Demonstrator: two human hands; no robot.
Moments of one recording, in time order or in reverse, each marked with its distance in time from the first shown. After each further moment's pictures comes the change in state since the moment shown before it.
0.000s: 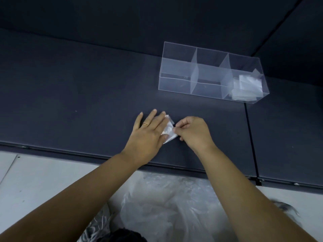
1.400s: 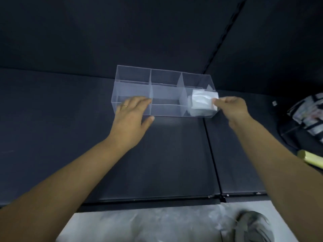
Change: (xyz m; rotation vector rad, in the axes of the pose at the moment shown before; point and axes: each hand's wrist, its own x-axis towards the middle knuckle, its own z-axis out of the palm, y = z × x) left_hand 0.114 0.047 -0.046 -0.305 0.251 -0.020; right_hand 0.095 0.017 -0.207 0.171 0.455 0.047
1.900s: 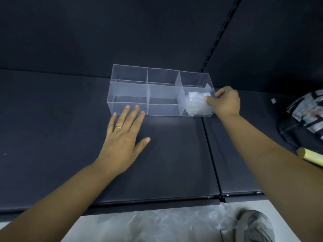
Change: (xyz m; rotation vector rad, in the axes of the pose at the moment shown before) left_hand -0.043 -0.013 0.009 0.255 -0.185 0.059; right_hand 0.023 0.005 0.016 -0.372 0.174 -0.191
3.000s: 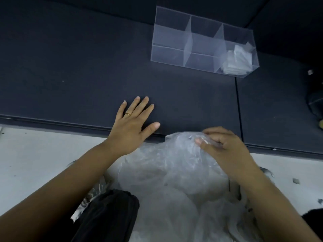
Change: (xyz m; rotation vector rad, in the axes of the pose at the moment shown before) left_hand -0.130 -0.032 -0.001 -0.200 -0.243 -0.160; right_hand -0.279 -0.009 -0.044 -0.035 -0.646 -0.187
